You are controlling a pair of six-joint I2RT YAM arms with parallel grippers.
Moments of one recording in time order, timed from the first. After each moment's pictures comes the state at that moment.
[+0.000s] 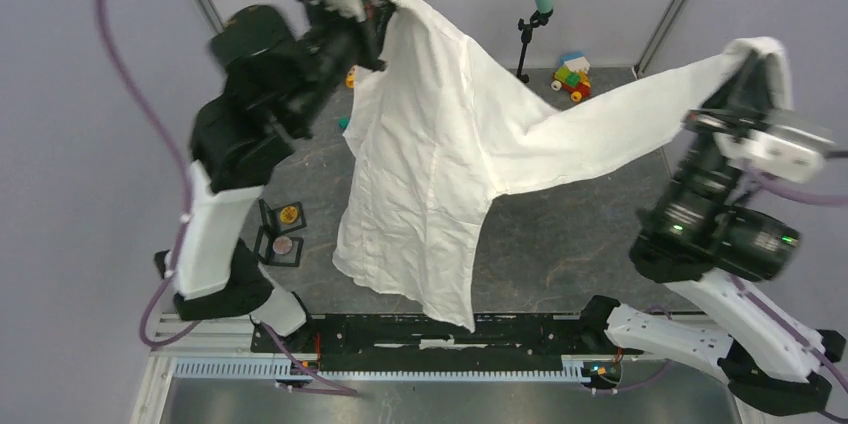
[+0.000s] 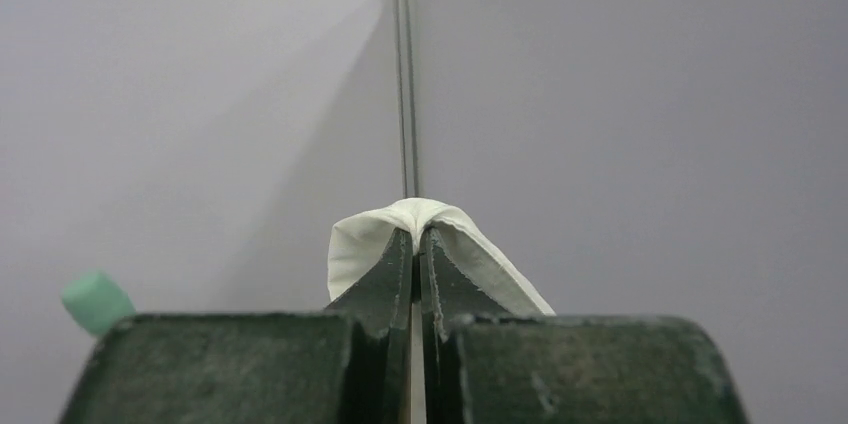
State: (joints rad) left arm -0.95 1.52 2.48 -0.75 -0.45 0.10; right arm 0.91 0.82 1.25 1.05 0.80 -1.25
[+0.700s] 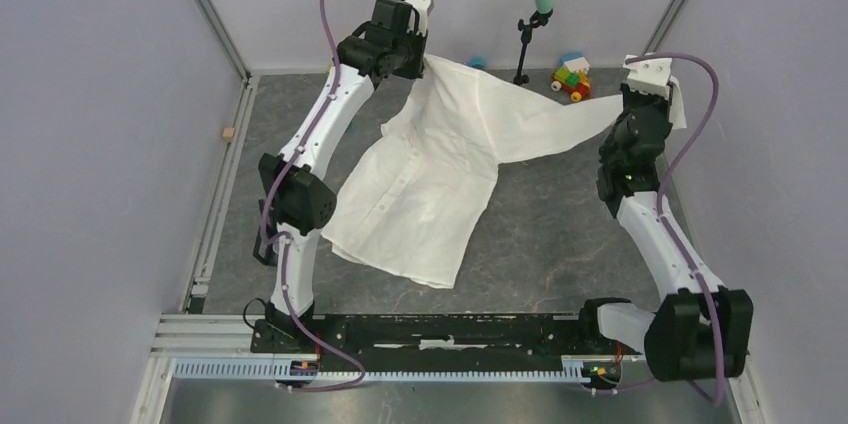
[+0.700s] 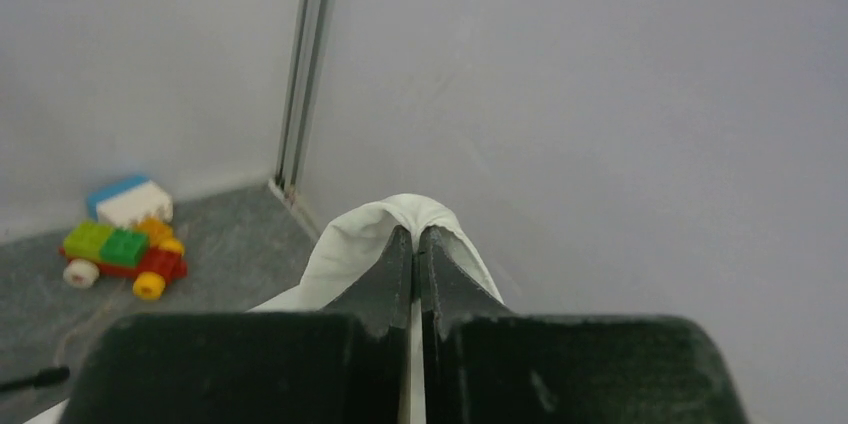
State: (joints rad) left arm -0.47 2.12 2.38 -0.86 -0.01 -0.06; right arm 0.08 1.12 0.85 0.62 0.70 -0.54
